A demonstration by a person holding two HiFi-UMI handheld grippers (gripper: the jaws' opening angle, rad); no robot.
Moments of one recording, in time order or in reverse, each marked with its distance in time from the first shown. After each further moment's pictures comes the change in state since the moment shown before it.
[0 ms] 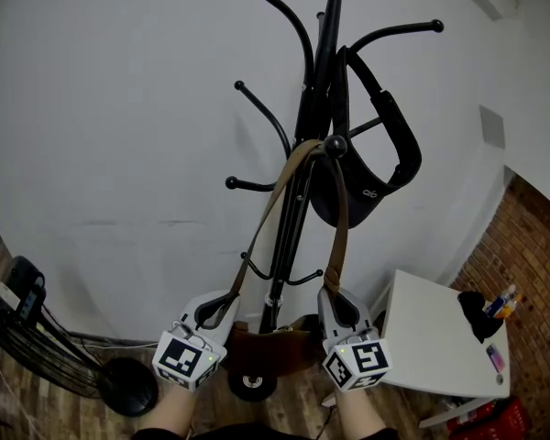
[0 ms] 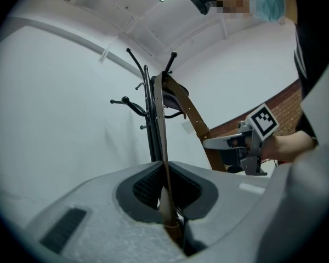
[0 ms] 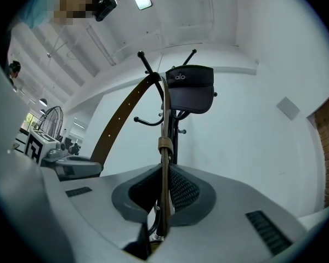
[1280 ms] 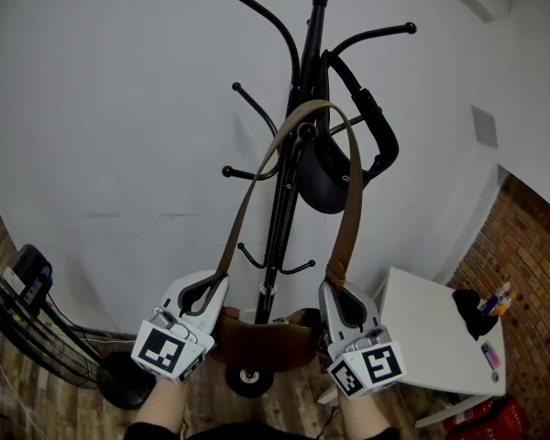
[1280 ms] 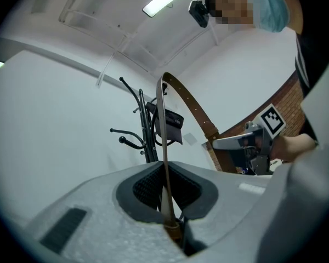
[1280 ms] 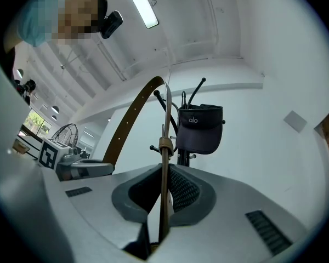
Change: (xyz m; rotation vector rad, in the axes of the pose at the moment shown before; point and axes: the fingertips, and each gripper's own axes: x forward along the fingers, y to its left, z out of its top) left arm -0.036 -0.021 0.078 0.085 -0.102 0.044; right arm -0.058 0.028 0.076 -0.021 -0.136 0.092
